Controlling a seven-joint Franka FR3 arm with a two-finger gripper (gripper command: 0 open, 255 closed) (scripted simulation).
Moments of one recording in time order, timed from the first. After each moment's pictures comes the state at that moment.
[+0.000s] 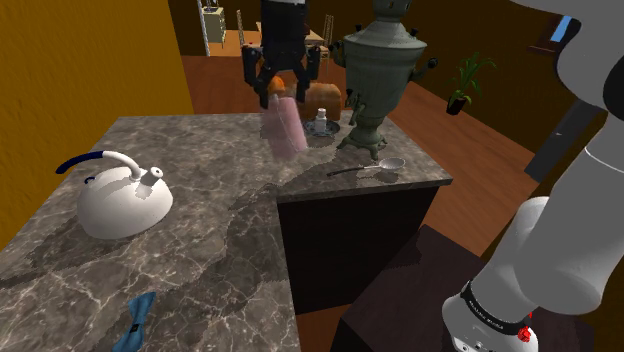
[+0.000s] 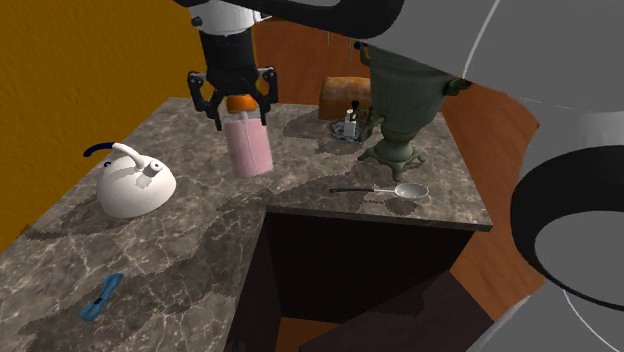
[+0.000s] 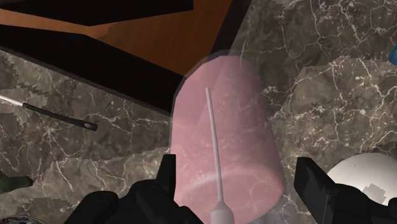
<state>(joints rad) 0.20 0.02 0.25 -1.43 0.01 1.47 0.63</state>
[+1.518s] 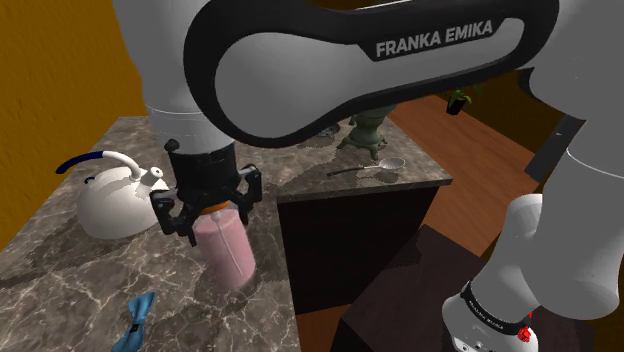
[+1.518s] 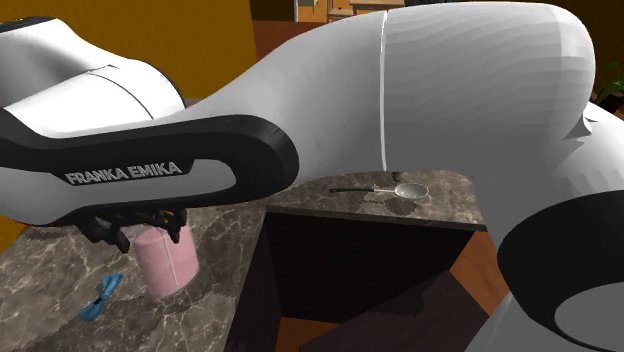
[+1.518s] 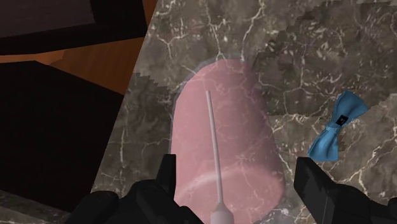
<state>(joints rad) 0.42 0.13 0.45 -1.66 -0.05 1.79 1.05</state>
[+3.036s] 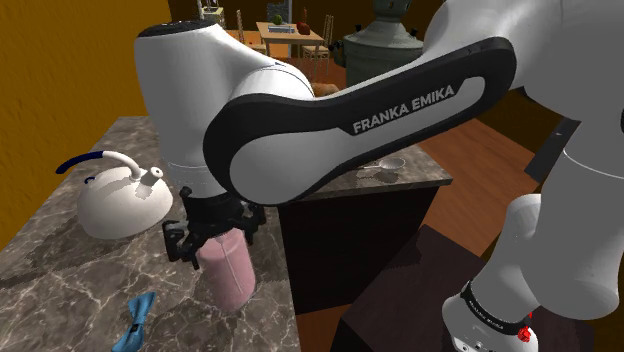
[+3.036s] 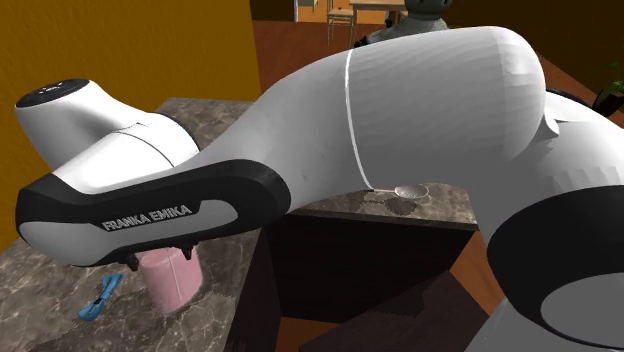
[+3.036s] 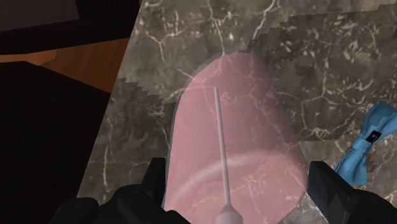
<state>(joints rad) 0.42 0.15 0.45 -1.79 -0.06 1.95 1.06</state>
